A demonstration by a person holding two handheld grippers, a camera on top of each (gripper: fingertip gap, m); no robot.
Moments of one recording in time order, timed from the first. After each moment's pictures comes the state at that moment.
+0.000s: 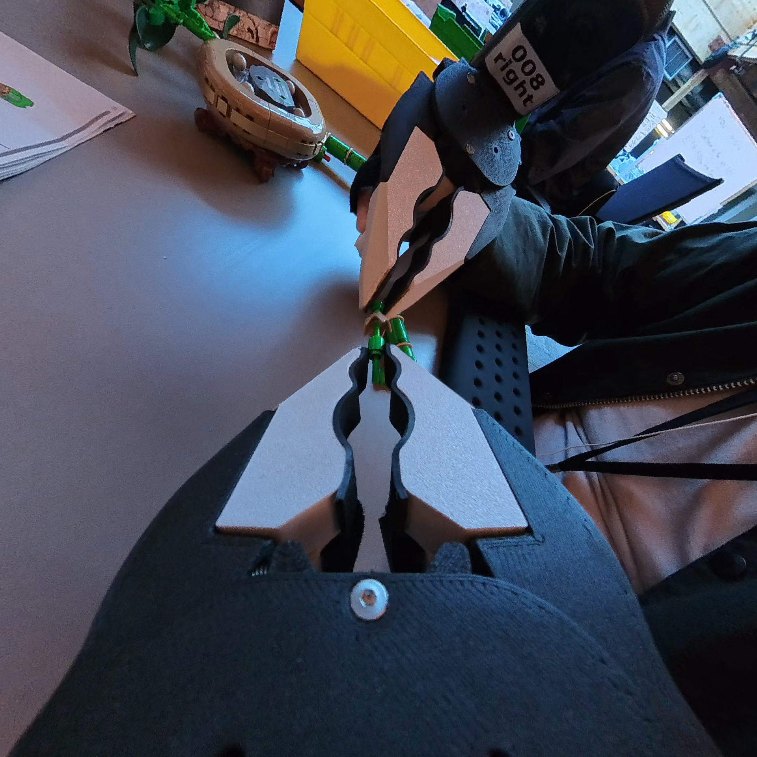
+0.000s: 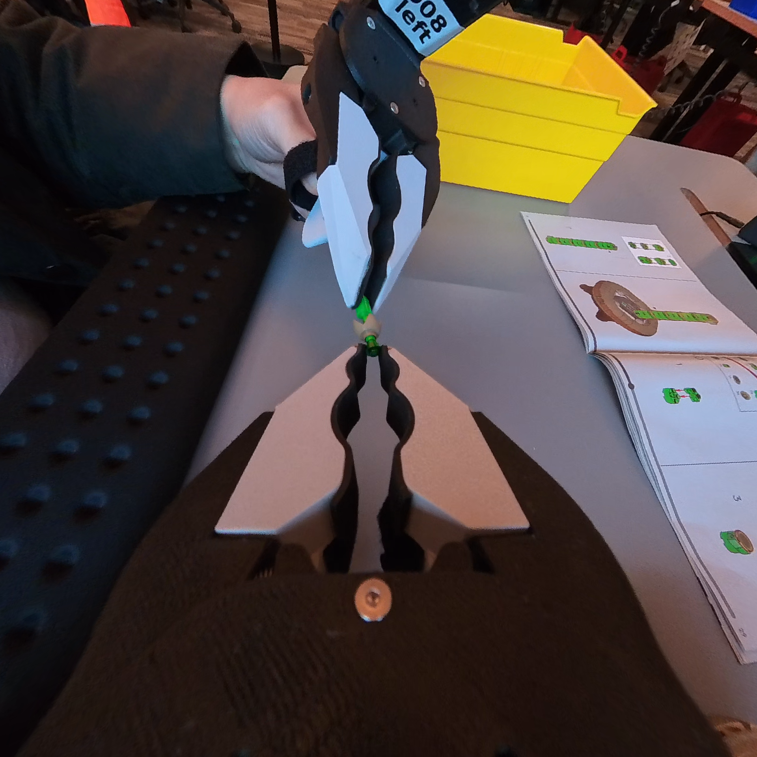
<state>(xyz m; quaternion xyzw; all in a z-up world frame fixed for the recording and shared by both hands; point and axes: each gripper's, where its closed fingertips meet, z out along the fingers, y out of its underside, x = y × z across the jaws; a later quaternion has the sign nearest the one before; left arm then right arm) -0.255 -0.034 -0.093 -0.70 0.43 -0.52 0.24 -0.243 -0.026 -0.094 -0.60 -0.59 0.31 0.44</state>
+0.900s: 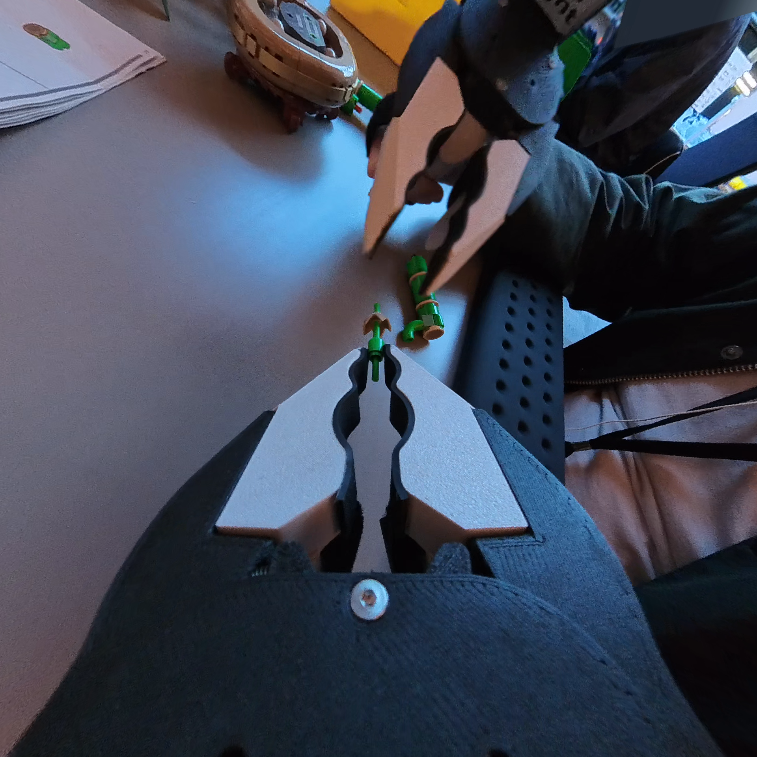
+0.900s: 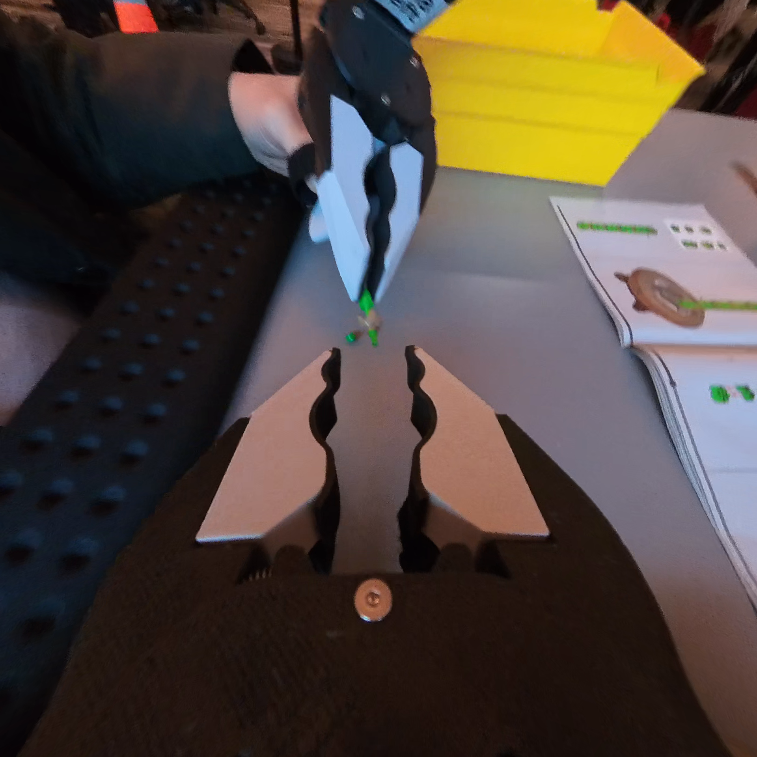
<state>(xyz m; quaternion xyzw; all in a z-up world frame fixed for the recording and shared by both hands) -0.276 -0.037 -0.114 -0.72 0.44 -0.47 0.25 -0.246 -0.032 -0.101 -0.61 -0.59 0.33 0.41</state>
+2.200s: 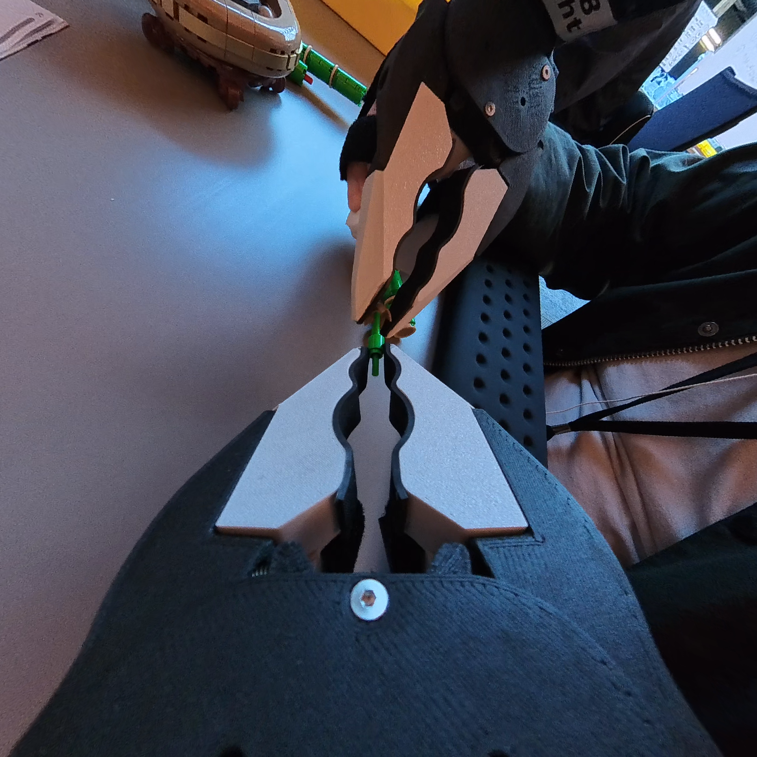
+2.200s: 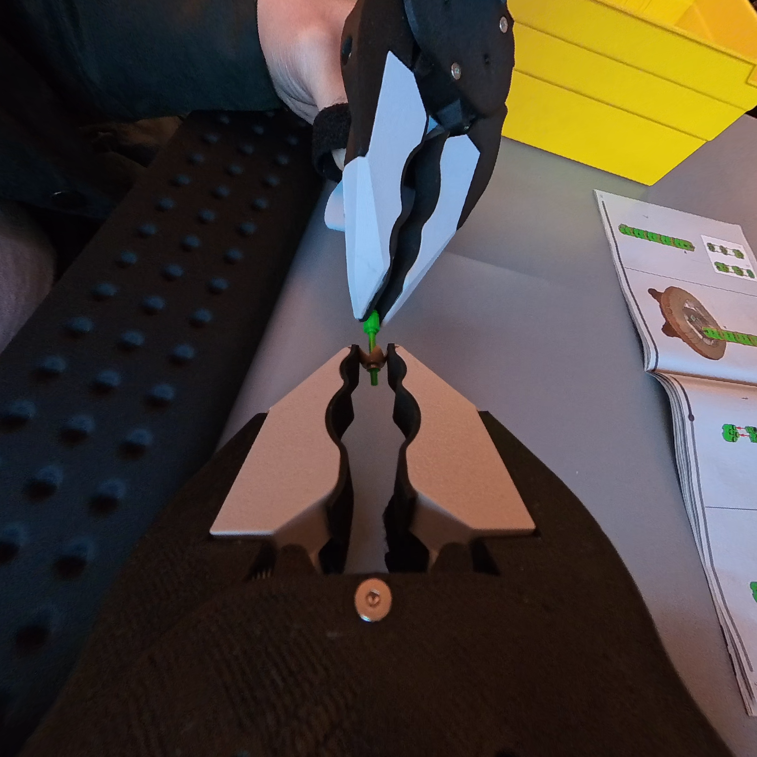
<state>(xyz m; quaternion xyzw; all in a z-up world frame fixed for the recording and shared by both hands) -0.259 -0.057 -0.116 -0.70 0.47 -0.49 0.22 -0.257 -0.050 -0.119 -0.59 -0.66 0.27 0.39</state>
